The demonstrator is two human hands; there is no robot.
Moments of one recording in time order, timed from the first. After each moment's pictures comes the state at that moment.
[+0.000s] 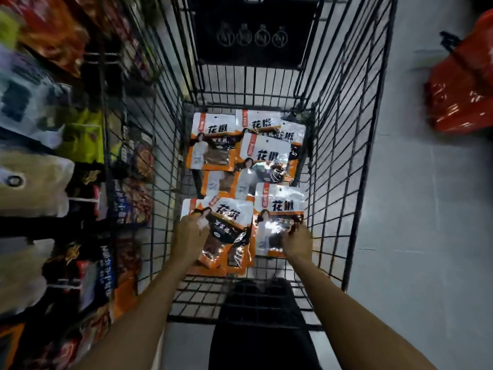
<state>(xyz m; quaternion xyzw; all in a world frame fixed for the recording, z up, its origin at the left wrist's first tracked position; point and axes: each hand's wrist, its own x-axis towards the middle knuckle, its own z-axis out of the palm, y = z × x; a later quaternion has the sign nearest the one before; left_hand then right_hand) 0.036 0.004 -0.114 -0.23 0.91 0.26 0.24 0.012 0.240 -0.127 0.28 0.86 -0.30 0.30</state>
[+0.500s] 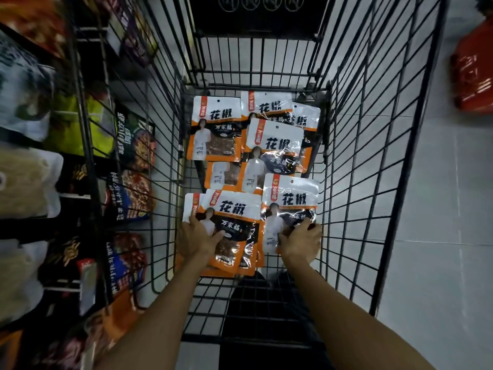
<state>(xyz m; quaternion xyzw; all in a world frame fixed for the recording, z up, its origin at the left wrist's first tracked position) 0.032 0.018 -0.133 -0.37 0.85 0.18 0.33 0.018 0.212 -0.166 0.30 0.89 -0.14 0.32</state>
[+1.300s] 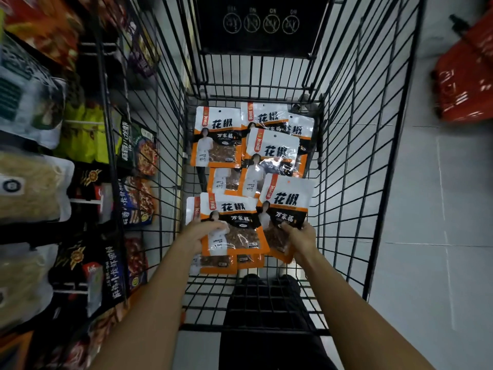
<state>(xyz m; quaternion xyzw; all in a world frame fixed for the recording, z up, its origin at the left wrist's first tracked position) 0.003 -0.005 -0.109 -0.55 0.46 0.62 0.33 -0.001 0.215 -0.130 0.47 0.64 -0.55 0.25</state>
